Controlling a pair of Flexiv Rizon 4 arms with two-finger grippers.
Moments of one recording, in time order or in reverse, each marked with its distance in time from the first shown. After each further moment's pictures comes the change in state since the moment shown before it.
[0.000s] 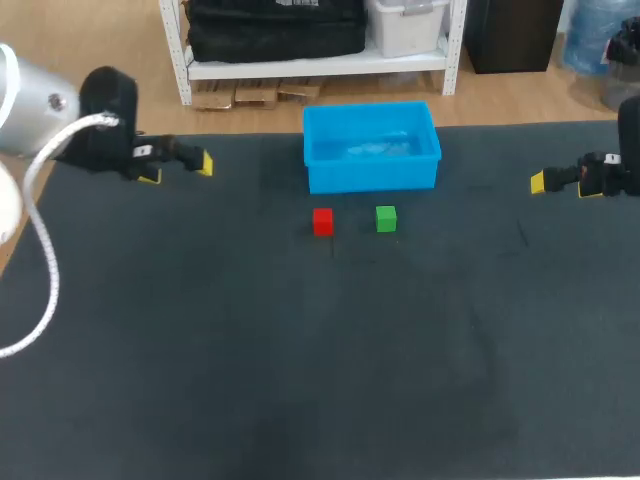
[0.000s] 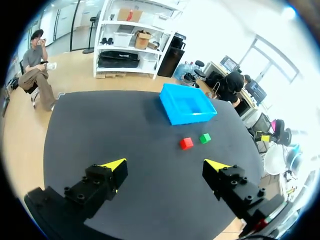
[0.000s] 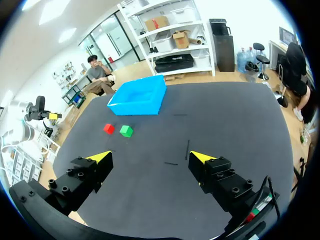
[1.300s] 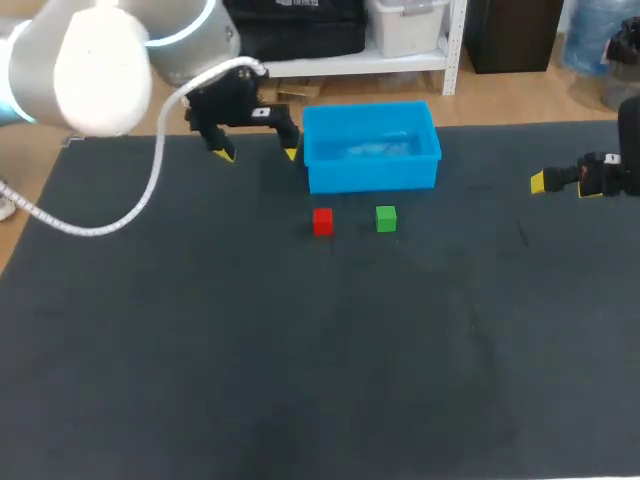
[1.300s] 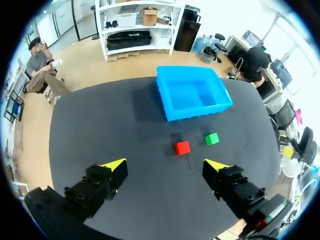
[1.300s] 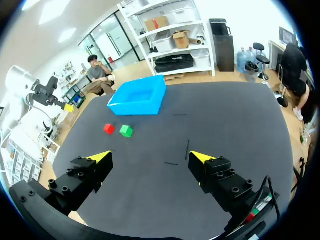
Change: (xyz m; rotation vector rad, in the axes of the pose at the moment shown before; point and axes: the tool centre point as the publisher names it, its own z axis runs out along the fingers) left arm -0.040 -0.064 0.075 -0.246 0.256 0.006; right arm 0.000 0.000 0.000 0.000 0.000 0.000
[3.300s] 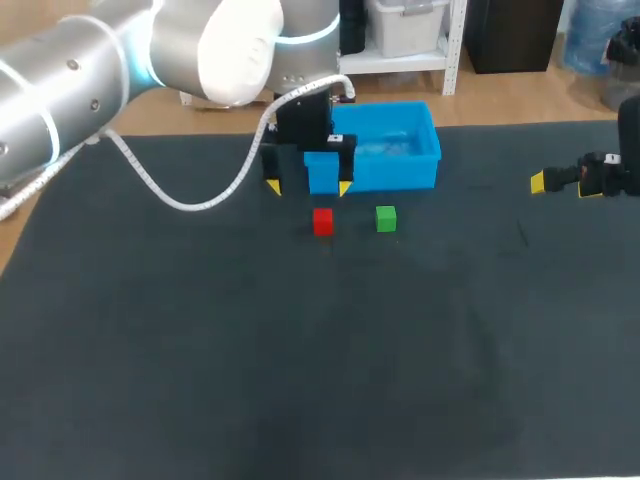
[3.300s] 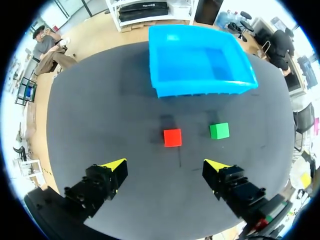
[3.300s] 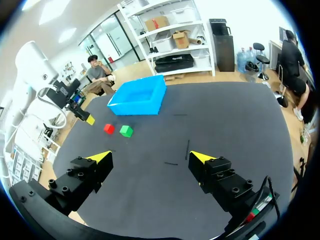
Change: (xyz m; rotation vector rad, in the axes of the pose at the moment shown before) left arm 0.015 -0.054 0.072 -0.157 0.267 -0.090; right arm 0.000 0.000 0.000 0.000 0.000 0.000
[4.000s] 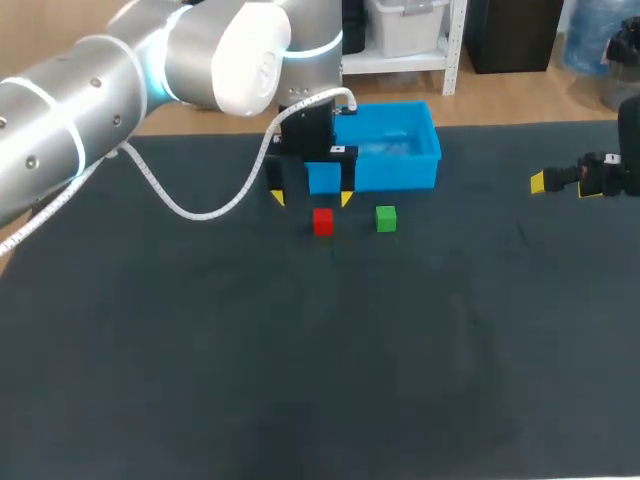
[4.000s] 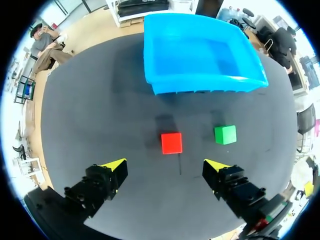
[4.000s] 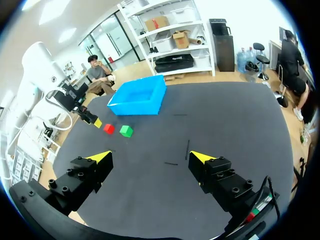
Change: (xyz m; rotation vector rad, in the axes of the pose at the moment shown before) left arm -0.008 0.000 0.028 0.002 0.033 -0.013; right arm 0.000 0.000 0.000 0.000 0.000 0.000
